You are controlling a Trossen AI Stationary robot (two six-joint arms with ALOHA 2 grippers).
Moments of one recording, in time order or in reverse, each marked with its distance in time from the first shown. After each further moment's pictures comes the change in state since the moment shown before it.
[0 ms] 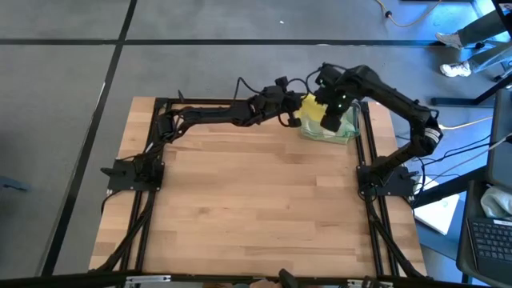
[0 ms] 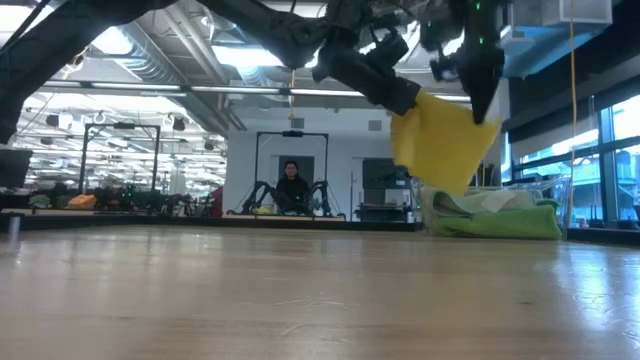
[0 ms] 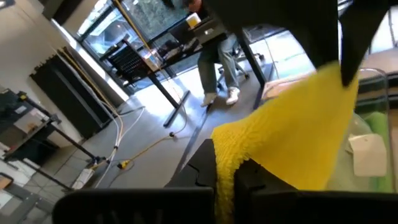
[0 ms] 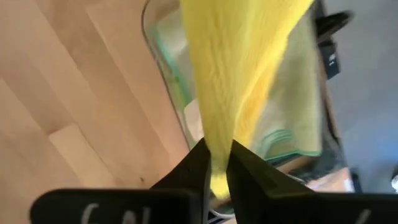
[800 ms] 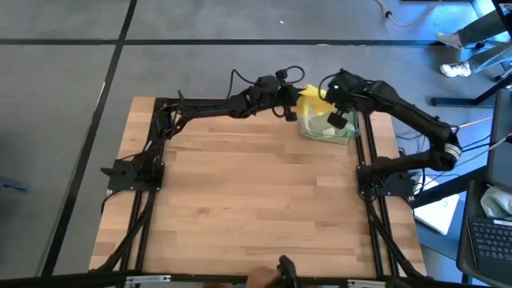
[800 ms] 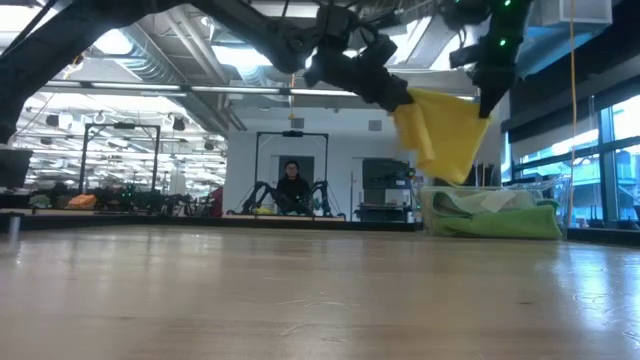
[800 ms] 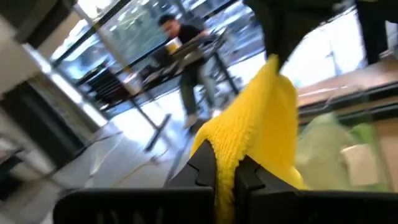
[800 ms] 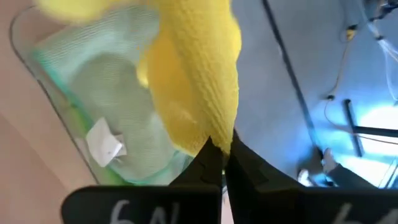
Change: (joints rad) left arm 0.081 -0.012 0.000 0.019 0.208 0.023; right arm -0.001 -0.246 -0.261 0.324 0.337 -0.070
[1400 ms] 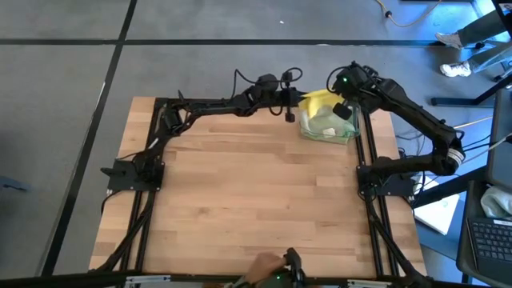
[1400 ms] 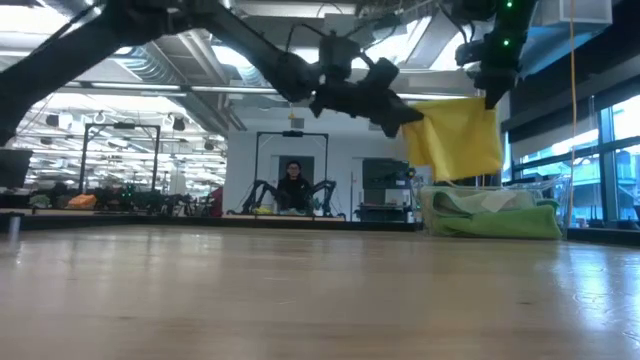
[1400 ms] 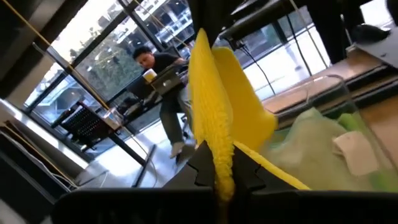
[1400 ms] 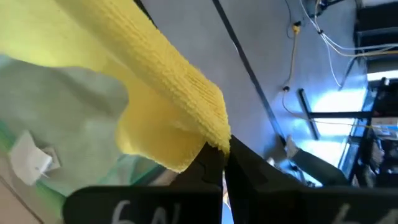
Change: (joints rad) left arm 0.059 0.118 0.027 0.132 0.243 0.106; right arm -0.095 -0.047 -0.001 0.087 0.137 -0.081
